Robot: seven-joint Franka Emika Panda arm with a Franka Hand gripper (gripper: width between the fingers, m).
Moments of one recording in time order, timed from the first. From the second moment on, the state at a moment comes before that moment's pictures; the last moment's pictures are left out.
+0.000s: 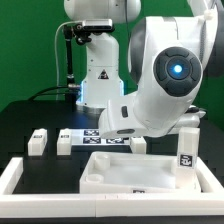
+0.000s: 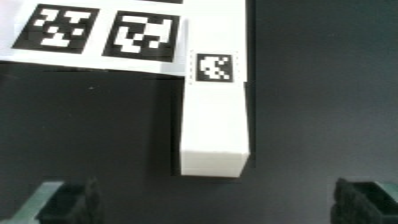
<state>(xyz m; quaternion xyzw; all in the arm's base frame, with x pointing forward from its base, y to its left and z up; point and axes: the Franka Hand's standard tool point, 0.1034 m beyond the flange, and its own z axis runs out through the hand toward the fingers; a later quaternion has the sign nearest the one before) 0.467 0.049 0.037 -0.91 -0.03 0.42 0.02</state>
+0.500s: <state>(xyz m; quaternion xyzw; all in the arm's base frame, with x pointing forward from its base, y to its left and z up) 0.434 0.050 0.012 -0.90 -0.01 0.44 0.01</state>
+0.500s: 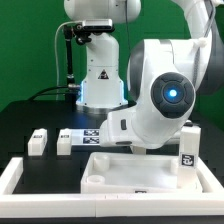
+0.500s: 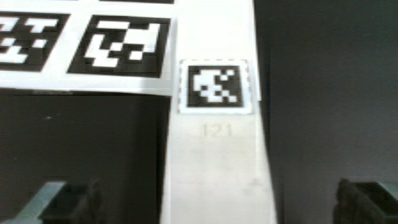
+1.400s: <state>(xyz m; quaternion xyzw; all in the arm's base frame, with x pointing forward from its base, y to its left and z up) 0.434 0.048 0.011 -0.90 -0.01 0.44 0.01</state>
